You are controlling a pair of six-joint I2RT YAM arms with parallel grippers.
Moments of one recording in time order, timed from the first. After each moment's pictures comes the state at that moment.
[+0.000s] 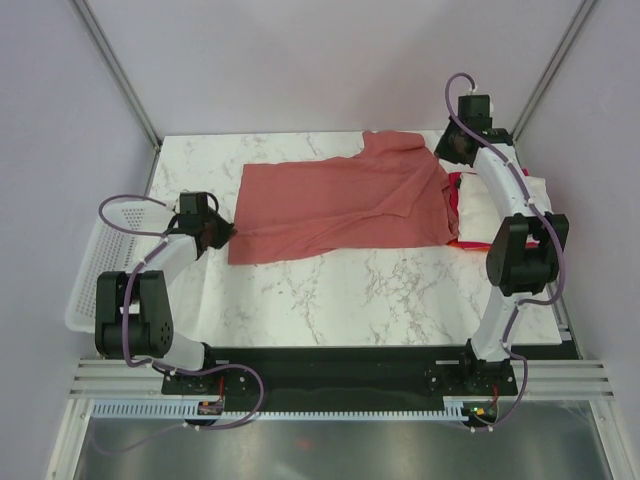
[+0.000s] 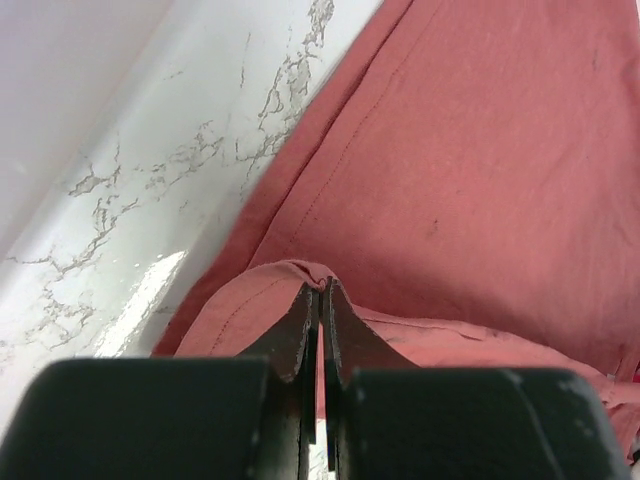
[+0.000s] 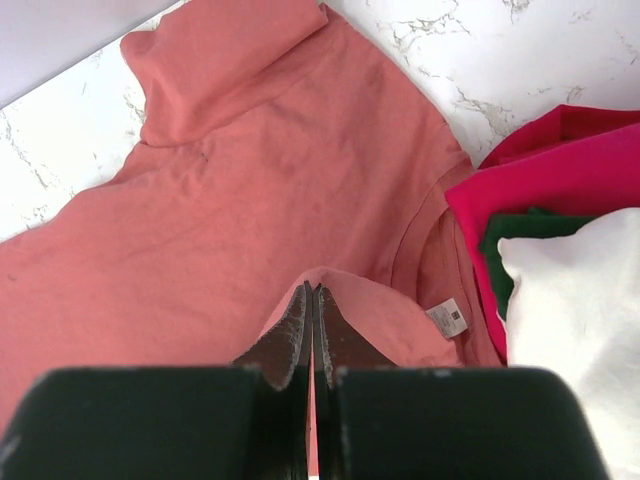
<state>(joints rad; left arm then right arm) 0.01 1.48 0.79 -0.12 0.03 -0.85 0.04 1.93 1.79 -0.59 0.06 0.47</state>
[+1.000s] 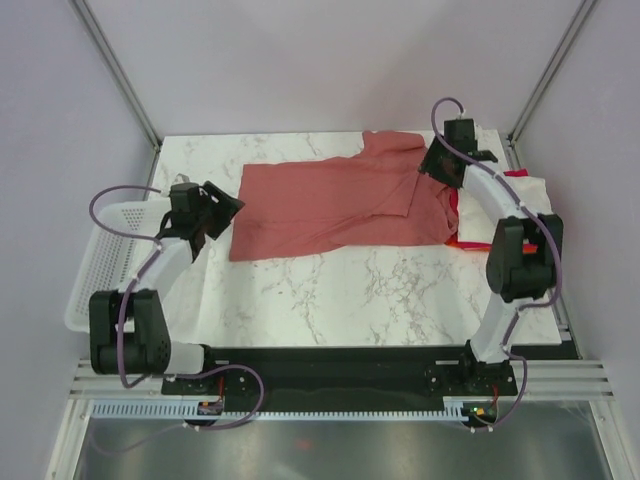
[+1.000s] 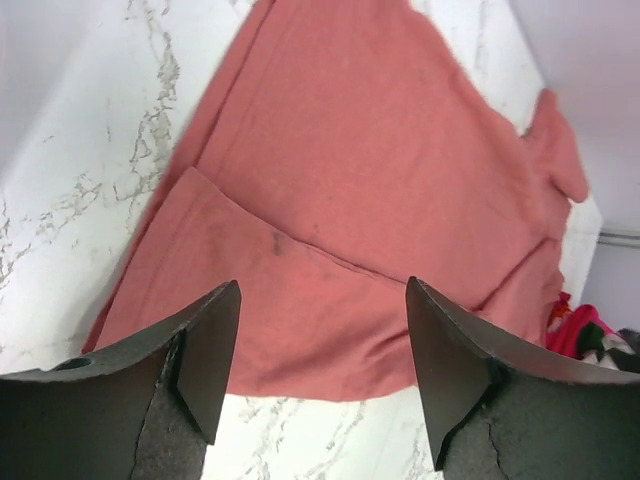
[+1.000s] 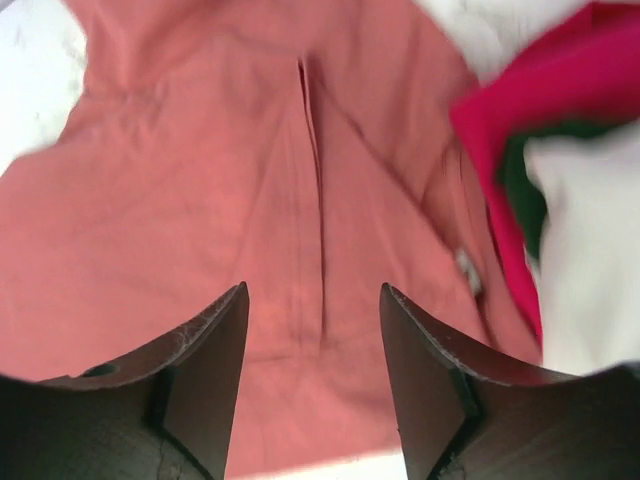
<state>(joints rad) 0.01 1.41 0.82 -0.03 0.11 -0.85 0.08 1.93 1.63 -0.45 0.12 0.51</state>
